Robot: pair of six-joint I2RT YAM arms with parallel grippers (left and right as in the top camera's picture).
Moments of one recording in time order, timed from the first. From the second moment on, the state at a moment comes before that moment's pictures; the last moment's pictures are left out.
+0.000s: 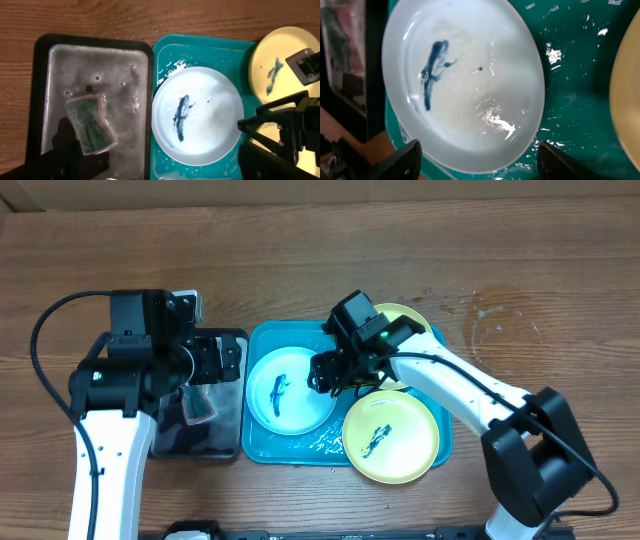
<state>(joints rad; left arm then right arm) 0.01 1.24 1.26 -1.07 0.17 -0.10 0.62 1.86 1.30 -0.69 -0.40 0.43</state>
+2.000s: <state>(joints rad) 0.09 1.64 1.04 -0.96 -0.08 -0.38 0.65 1.99 1.27 -0.62 -0.27 0.72</state>
